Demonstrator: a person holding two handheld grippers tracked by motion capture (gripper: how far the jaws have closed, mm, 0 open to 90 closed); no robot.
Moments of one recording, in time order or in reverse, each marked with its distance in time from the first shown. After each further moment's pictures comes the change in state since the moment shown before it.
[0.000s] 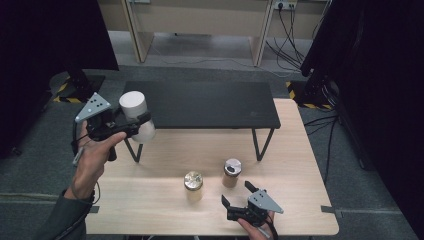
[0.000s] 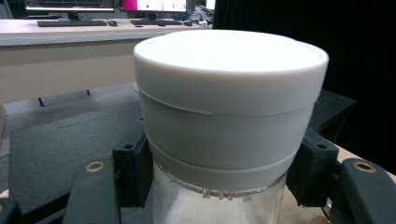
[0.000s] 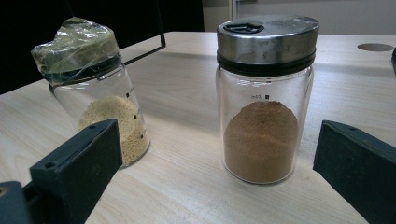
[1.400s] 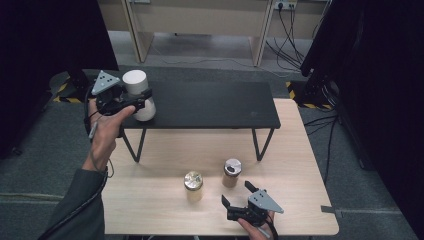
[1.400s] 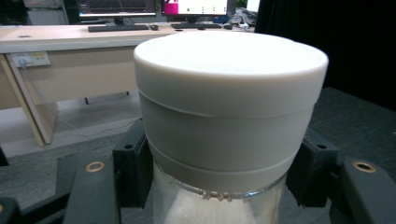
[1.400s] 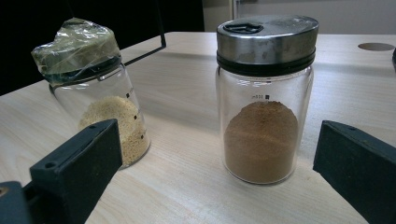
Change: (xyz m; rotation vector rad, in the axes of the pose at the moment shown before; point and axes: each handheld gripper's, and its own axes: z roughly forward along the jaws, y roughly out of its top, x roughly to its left) left arm 0.025 0.022 0.048 -0.001 0.169 0.005; right arm 0.000 0.000 0.000 -0.001 0.003 0.004
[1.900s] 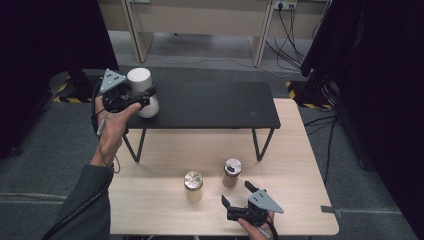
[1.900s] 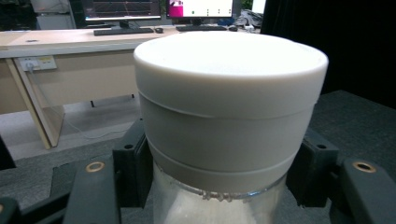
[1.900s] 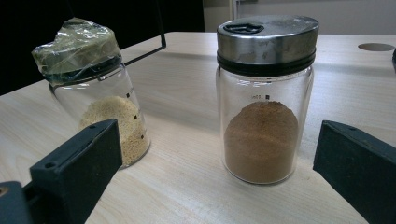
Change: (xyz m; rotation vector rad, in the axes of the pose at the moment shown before) left arm -0.004 0.000 0.015 -0.012 0.017 0.001; right arm 0.000 0.000 0.000 0.000 0.001 -0.002
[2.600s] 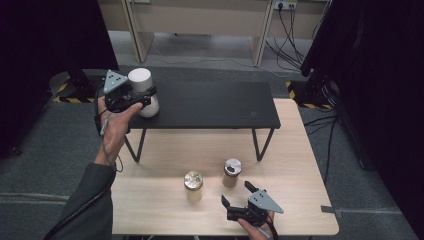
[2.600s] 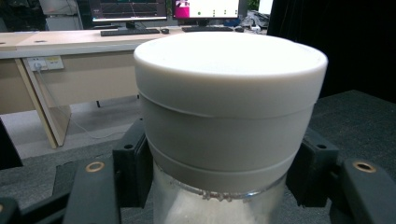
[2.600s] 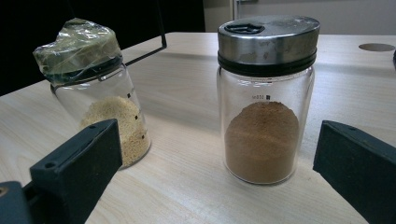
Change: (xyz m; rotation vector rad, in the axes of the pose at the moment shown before) left arm 0.002 -0.007 0.008 -0.008 0.023 0.005; right arm 0.000 0.000 0.000 -0.001 0.002 0.001
